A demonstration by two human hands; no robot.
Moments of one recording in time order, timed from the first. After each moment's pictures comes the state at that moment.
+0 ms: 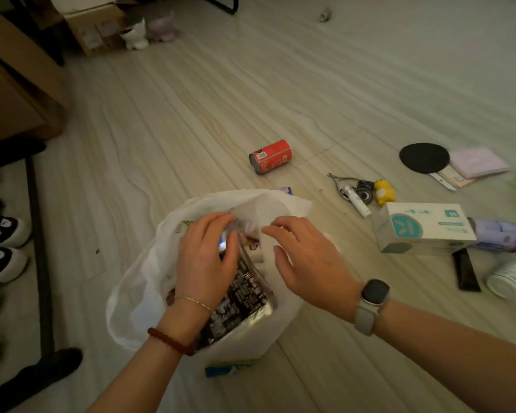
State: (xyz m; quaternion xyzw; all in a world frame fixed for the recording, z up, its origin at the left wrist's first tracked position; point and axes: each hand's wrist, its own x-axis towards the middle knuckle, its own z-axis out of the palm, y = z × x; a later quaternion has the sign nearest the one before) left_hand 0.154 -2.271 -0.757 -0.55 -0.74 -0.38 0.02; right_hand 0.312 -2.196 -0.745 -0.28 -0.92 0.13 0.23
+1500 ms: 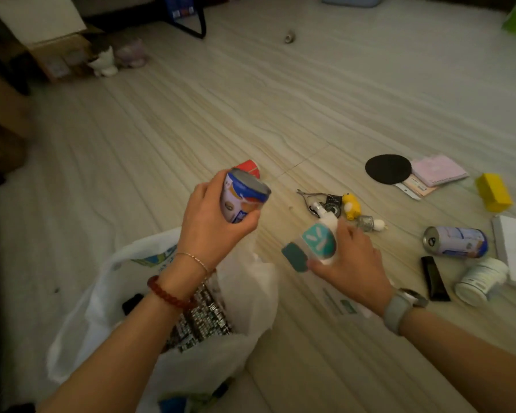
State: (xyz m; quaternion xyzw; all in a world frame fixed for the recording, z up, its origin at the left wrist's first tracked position) left_hand 0.187 -2.173 -0.711 -0.56 -0.72 -0.40 -0.09; right_hand 0.401 -2.127 -0.762 -0.58 -0.78 0.20 0.06
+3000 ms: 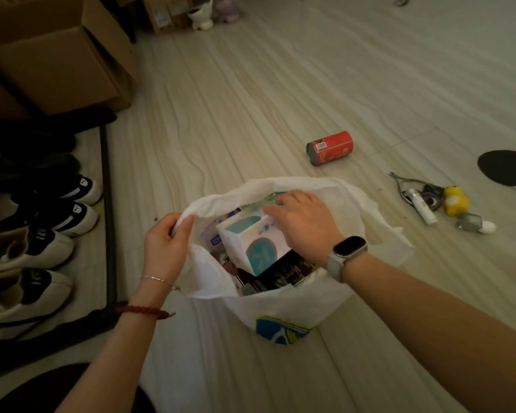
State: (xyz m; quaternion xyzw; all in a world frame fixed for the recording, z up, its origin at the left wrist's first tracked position) left_hand 0.051 -2.342 -0.757 -0.26 -0.83 -0.48 -0.11; right_hand 0.206 -2.186 -0.753 -0.21 -0.98 0.05 0.03
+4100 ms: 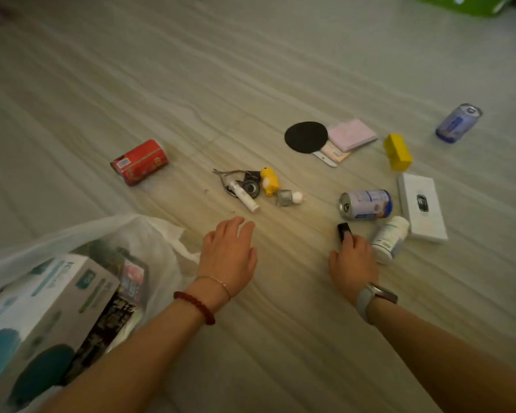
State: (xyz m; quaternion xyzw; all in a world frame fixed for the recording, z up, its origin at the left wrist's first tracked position) left_hand 0.332 -2.122 -0.818 -0.72 -0.68 -0.06 -0.13; right_hand 0.545 -2.095 -0.856 -0.76 -0.63 0.16 0.00
